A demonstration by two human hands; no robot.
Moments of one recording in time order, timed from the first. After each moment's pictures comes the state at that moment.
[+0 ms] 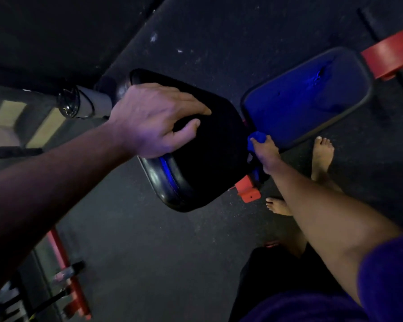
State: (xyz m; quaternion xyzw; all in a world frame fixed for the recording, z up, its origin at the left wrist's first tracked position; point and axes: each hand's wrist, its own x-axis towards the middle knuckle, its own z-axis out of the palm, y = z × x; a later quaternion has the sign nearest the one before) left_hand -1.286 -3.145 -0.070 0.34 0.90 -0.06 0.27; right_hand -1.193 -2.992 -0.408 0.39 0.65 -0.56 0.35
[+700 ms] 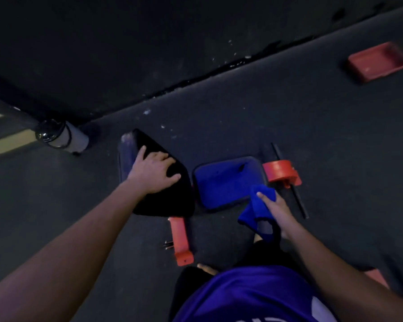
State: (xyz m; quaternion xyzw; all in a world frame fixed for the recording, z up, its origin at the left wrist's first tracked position) left_hand -1.215 -3.068 -0.074 0.06 0.96 -0.13 0.23; right_hand -1.163 -2.720 -0.205 0.26 0.67 -0.66 0.22
